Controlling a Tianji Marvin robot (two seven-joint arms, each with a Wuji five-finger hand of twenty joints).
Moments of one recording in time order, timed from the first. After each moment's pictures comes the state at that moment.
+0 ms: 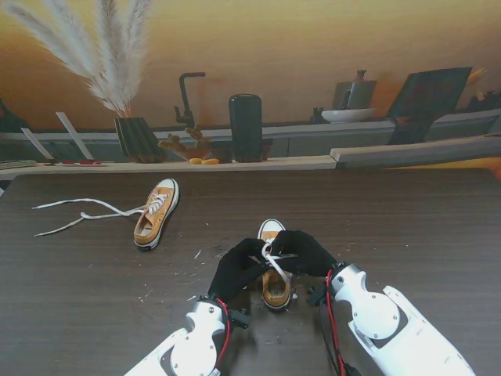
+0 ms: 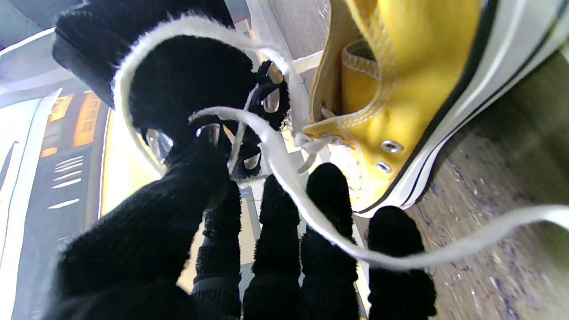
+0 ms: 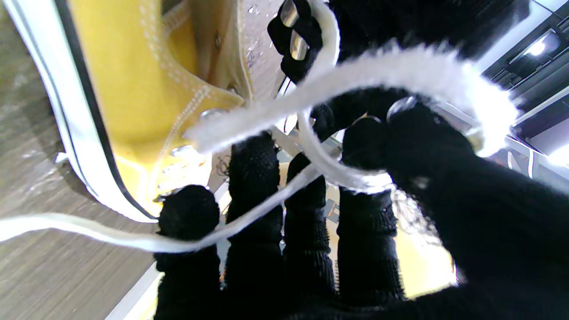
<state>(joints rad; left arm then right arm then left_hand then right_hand) 1.58 -1.31 -0.86 -1.40 0.11 -0.30 0.49 -1.55 -1.14 1.08 -1.43 -0.19 -0.42 0.02 0.80 -0.51 0.61 0.02 0.51 -0.12 0.81 0.71 0.76 0.04 0.62 1.02 0.79 0.09 1.15 0.74 0.43 0.27 1.47 0.82 0.48 -0.78 1.25 -0.27 0.98 -0.08 1.10 0.66 0.70 0.05 1.05 0.78 0.92 0.10 1.15 0.63 0.59 0.32 1.50 0.93</state>
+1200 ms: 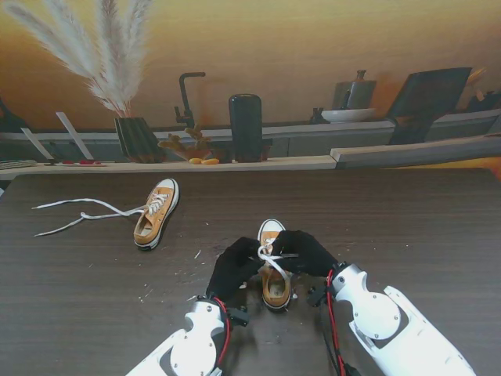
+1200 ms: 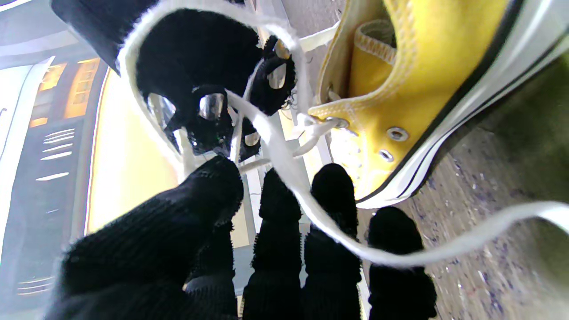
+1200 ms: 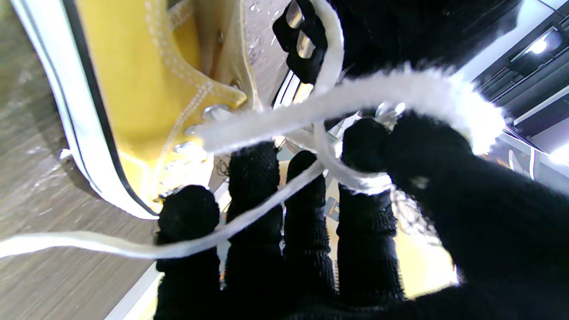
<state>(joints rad) 1.60 -1.32 -0.88 -1.42 0.04 -0.29 0.49 -1.55 -1.14 1.08 -1.44 -0.19 -0.42 0.01 0.80 -0.48 0.74 0.02 0.56 -0.22 0.98 1.06 0.85 0.04 0.55 1.14 0.79 0.13 1.15 0.75 0.40 0.28 1.46 0.83 0.48 -0.78 1.25 -0.27 0.98 -0.07 1.09 0.68 0.71 0.05 1.04 0.78 0.92 0.10 1.15 0.63 0.59 0.32 1.50 0.93</state>
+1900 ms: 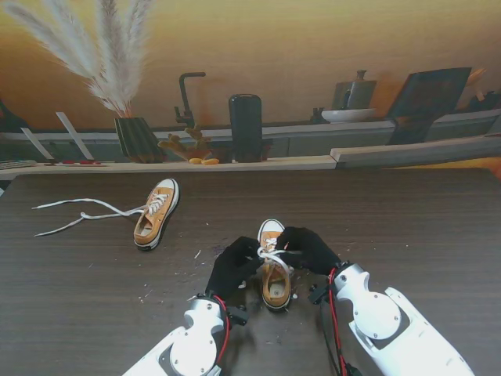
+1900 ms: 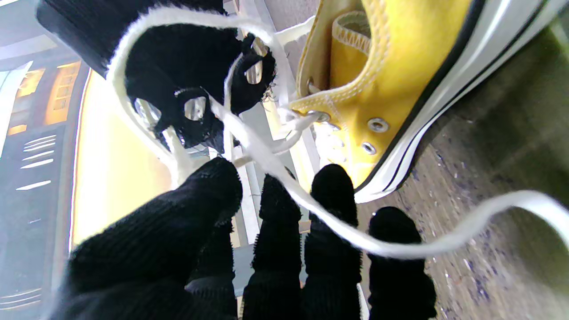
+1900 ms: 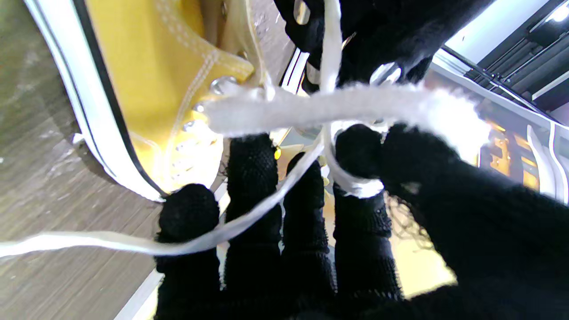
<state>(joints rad) 1.59 -1.31 -0.88 -1.43 0.06 -0.23 0.49 -1.56 -1.15 1.10 -1.45 -0.17 -0.38 -0.02 0.81 -0.46 0.70 0.02 0.53 -0.22 0.98 1.03 0.84 0.04 0.55 1.14 0.78 0.13 1.15 0.75 0.40 0.28 1.45 0.84 0.50 -0.72 1.25 -0.27 0.93 -0.03 1.11 0.71 0.69 0.06 1.04 0.78 0.92 0.11 1.13 0.63 0.57 0.32 1.49 0.93</state>
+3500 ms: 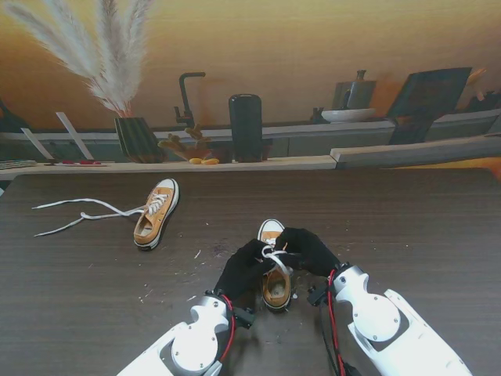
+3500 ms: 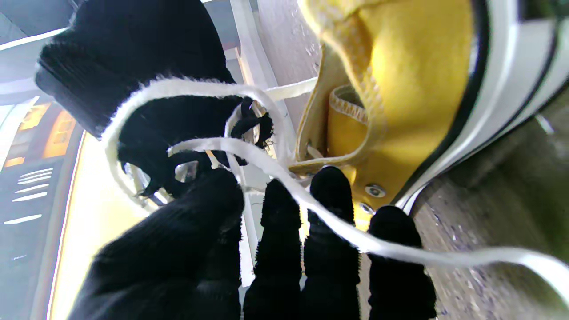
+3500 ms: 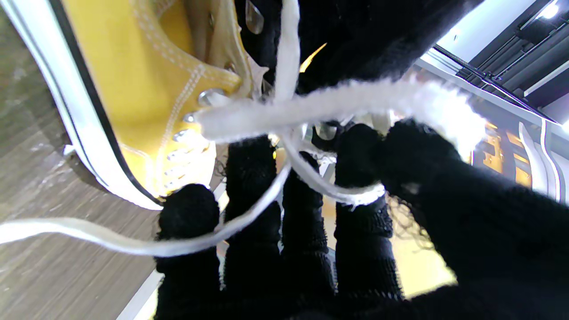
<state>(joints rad) 1.56 -1.30 -0.85 -1.42 0.01 -0.21 0.36 -1.57 -1.15 1.10 -1.45 -0.15 -0.40 -0.01 0.86 -0.35 0.56 0.06 0.45 -0.12 1.11 0.99 0.73 0.06 0.67 1.12 0.75 0.12 1.14 0.75 0.39 0.28 1.43 0.84 0.50 -0.72 1.24 -0.27 0.93 -0.04 1.11 0.71 0.69 0.07 1.03 0.75 0.92 0.12 1.13 0.63 0.57 0.32 1.49 0.93</state>
